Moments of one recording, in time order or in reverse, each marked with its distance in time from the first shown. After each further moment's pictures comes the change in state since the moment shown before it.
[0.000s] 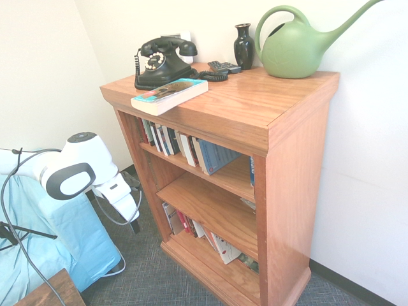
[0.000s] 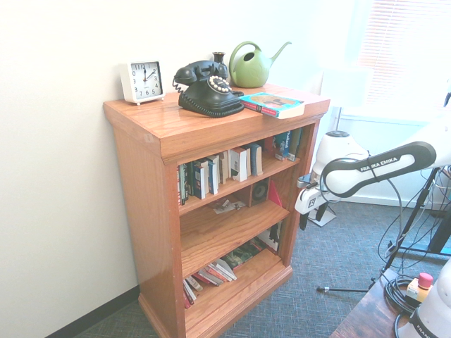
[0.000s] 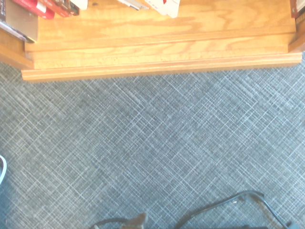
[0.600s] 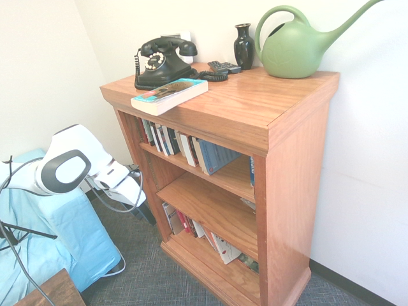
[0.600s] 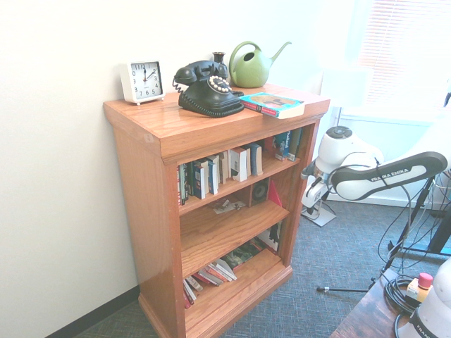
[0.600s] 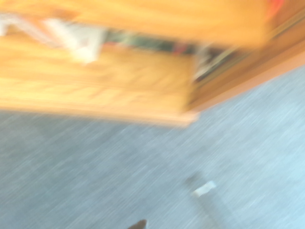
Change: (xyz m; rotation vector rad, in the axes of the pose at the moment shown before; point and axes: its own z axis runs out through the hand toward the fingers) arm 0.024 0.007 -0.048 -0.127 0.386 -0.160
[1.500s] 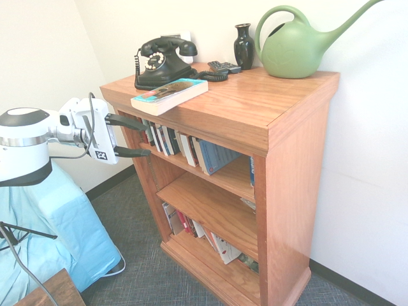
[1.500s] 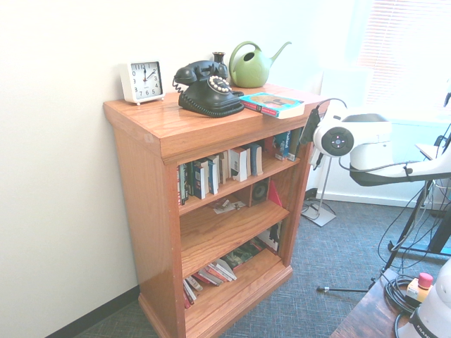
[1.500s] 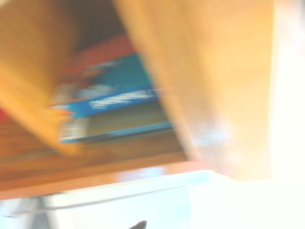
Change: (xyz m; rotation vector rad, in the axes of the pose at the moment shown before) arm 0.027 -0.028 -0.142 -0.367 0.853 -0.293
